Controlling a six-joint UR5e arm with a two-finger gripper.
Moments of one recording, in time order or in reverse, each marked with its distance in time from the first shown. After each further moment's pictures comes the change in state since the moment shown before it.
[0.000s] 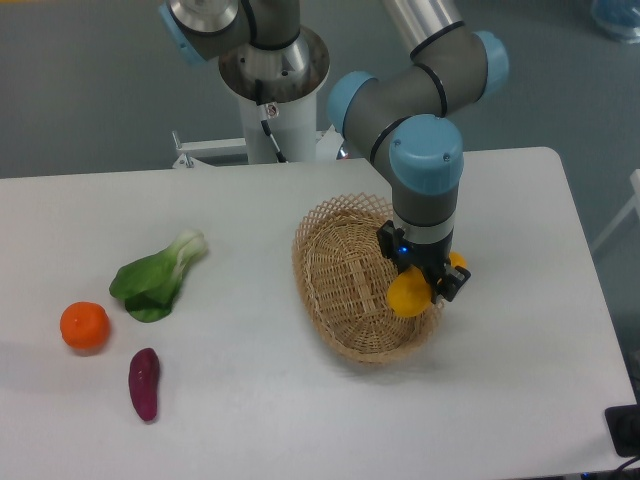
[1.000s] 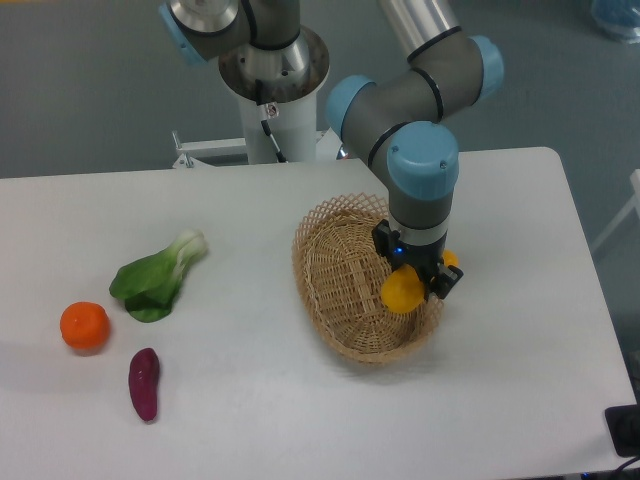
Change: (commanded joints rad) arm -0.008 0.008 -0.095 0.003 0.000 -0.003
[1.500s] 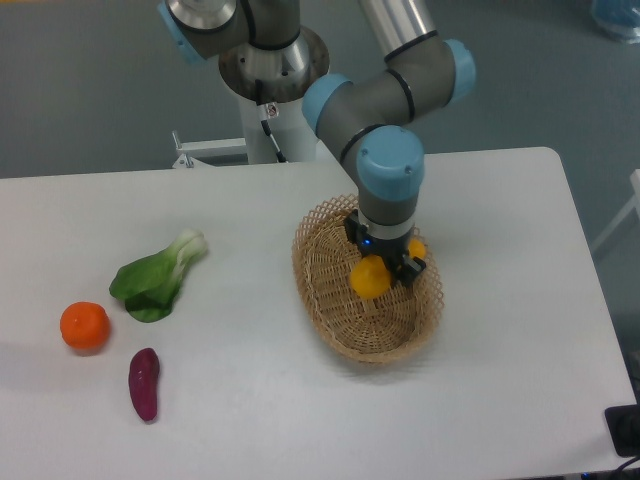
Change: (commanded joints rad) arm -0.040 0.087 -0.167 0.005 0.006 0.008
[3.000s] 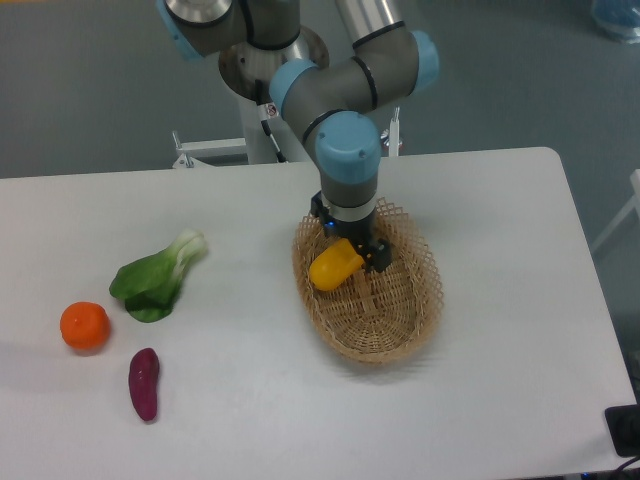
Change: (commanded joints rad) arm 0.014 0.017 -0.035 0.112 0.000 -0.025
